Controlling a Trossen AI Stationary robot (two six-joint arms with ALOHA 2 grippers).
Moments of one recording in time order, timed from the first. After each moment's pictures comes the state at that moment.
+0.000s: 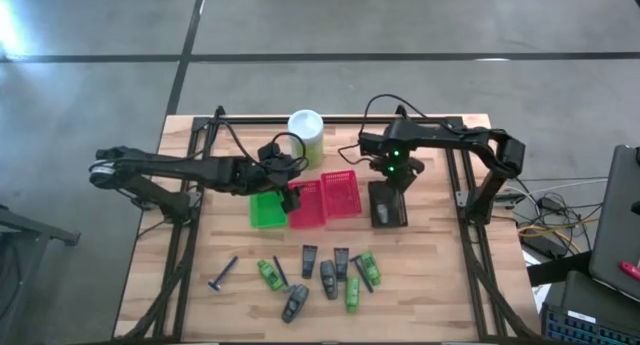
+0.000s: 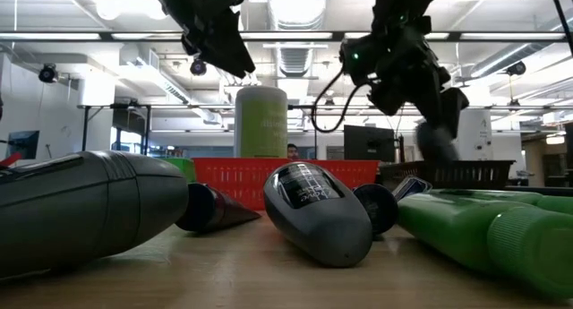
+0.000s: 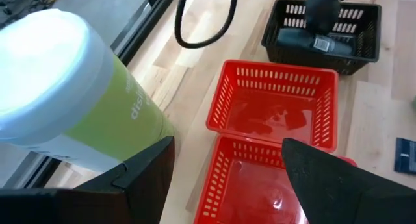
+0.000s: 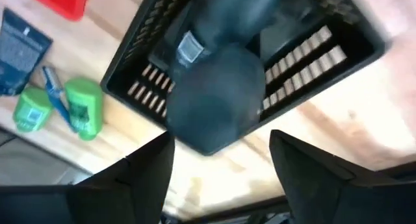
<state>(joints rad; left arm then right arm) -0.01 1.32 1.08 -0.47 -0.43 -0.16 -0.37 1.73 1.29 -1.36 -0.37 0.44</state>
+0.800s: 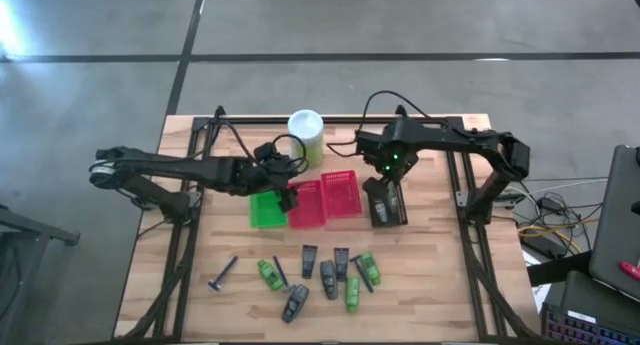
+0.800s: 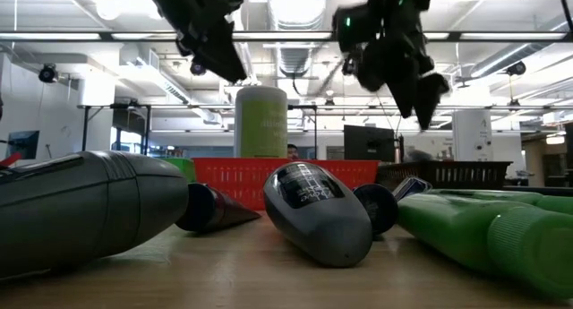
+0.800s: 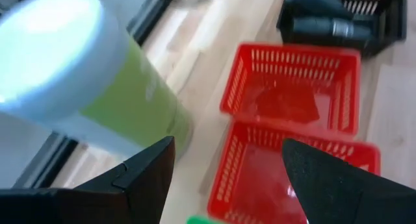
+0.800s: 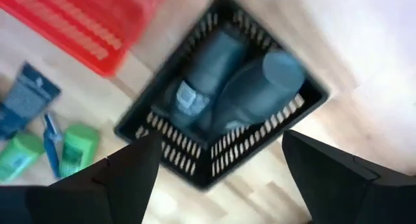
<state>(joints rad) -0.01 1.32 1.07 -0.54 -0.46 -0.18 -0.29 1.67 1.39 -1.29 -0.15 0.52</state>
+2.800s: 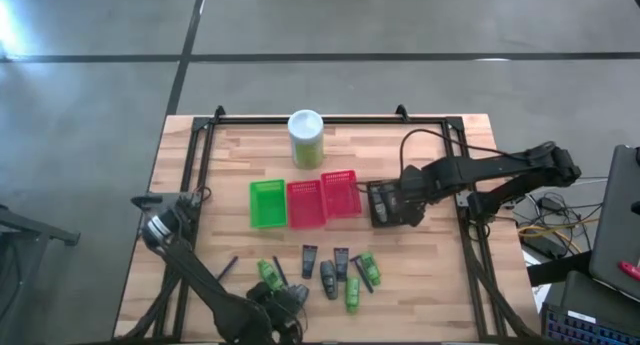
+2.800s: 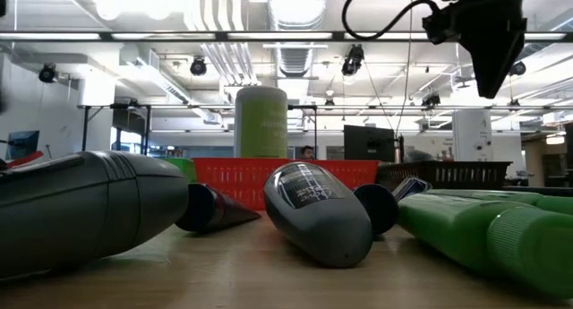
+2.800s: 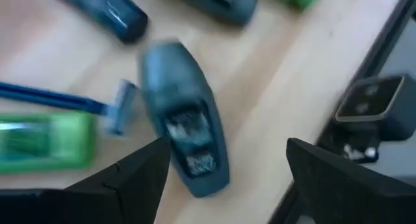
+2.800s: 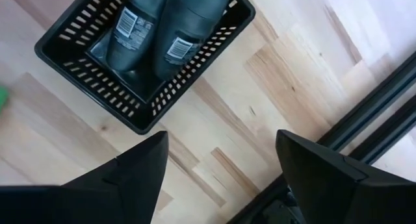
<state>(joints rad) -0.84 2.05 1.63 -0.84 -0.46 -1.49 0.10 1.29 1.12 -1.38 0.21 0.84</state>
